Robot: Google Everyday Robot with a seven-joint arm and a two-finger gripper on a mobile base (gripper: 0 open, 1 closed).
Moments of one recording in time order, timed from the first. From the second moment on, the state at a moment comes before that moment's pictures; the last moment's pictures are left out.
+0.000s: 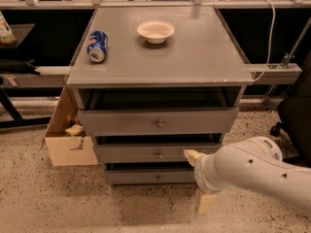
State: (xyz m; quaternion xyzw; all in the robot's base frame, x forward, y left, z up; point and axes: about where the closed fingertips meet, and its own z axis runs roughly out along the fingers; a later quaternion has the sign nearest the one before) arm 0.425 -0.114 0.621 -0.74 0.64 -0.02 0.20
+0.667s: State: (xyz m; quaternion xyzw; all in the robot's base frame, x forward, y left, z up) arm 0.477 -0.146 0.557 -0.73 0.65 -0.01 0.21
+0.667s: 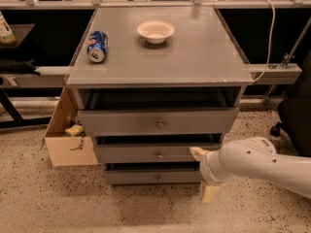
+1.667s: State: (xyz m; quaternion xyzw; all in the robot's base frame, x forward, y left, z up) arm 0.594 -0.172 0.451 -0.73 0.65 -0.02 0.19
